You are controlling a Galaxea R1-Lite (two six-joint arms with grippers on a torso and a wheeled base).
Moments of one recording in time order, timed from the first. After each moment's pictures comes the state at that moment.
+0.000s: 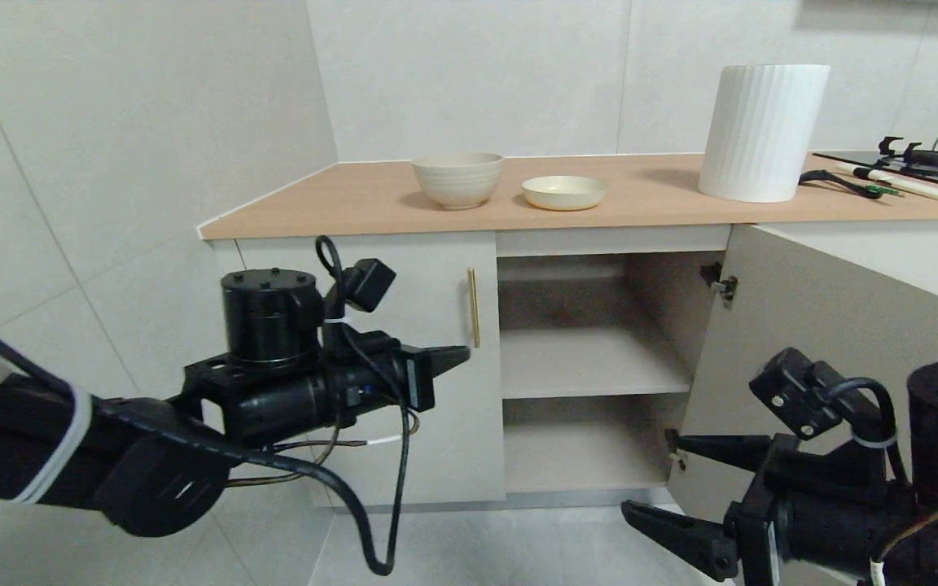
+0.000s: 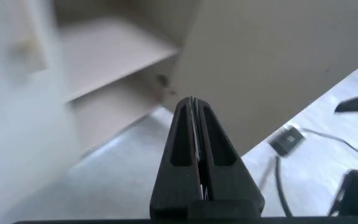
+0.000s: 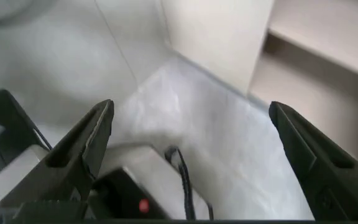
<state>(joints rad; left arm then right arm) -0.45 1.82 -0.75 -0.81 -0.38 -0.26 0.71 1.43 -0.46 -0.59 0.12 0.10</state>
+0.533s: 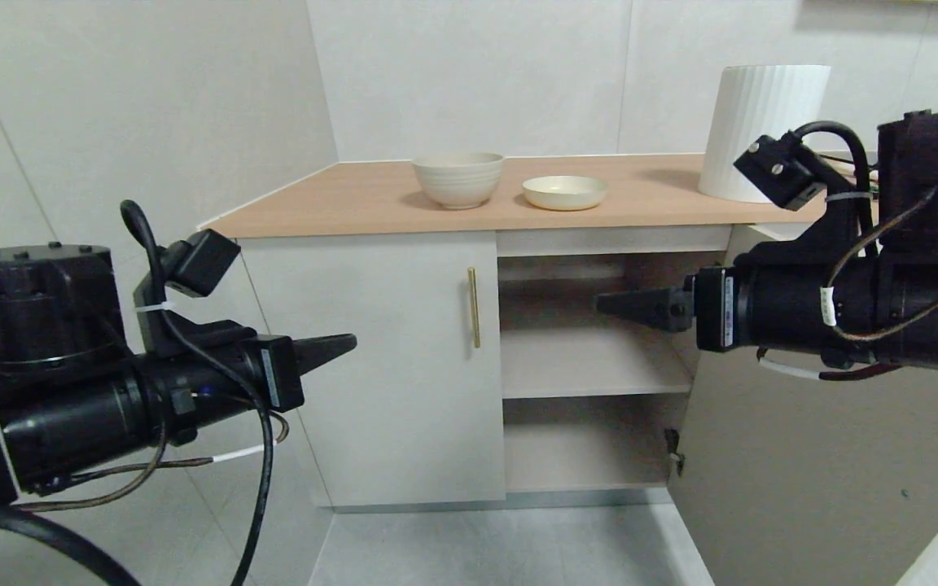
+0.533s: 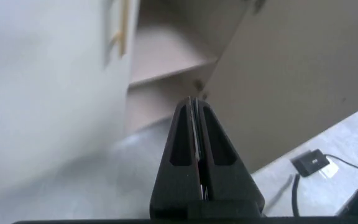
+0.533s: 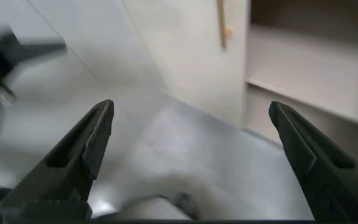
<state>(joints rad) -0.28 1.46 -0.67 -0.52 -0.35 -0.25 0.63 1.51 -1.10 -0.12 0.11 0.25</state>
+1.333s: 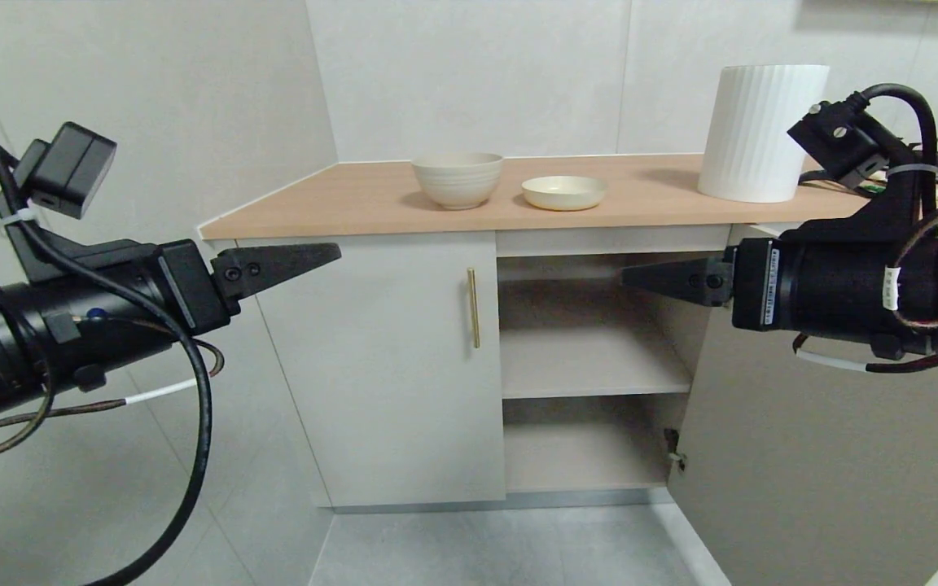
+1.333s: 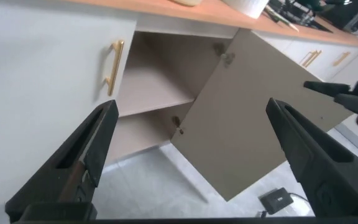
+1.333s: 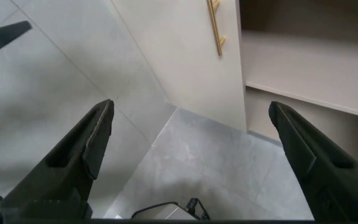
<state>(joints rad) -0.25 1.33 -0.80 -0.44 -0.37 -0.41 0.62 1.45 -1.10 -0.09 0.06 0.31</state>
